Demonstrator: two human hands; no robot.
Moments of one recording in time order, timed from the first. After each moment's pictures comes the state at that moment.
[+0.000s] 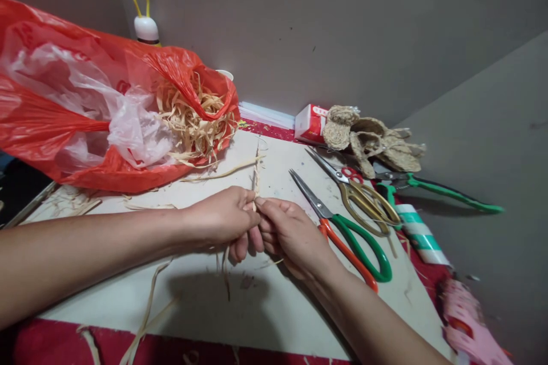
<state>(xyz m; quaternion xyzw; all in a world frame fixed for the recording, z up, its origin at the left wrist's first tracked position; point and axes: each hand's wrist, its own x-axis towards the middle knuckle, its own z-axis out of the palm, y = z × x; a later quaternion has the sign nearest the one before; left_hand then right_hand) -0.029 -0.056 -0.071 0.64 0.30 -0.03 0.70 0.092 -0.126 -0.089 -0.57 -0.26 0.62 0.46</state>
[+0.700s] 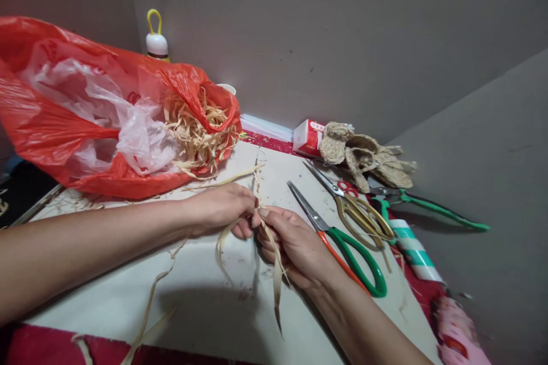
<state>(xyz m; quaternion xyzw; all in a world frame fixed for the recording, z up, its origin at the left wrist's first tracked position) -0.025 -0.032 -0.078 0.61 0.30 0.07 0.73 0.108 -0.125 -0.096 -0.50 -0.25 0.69 0.46</state>
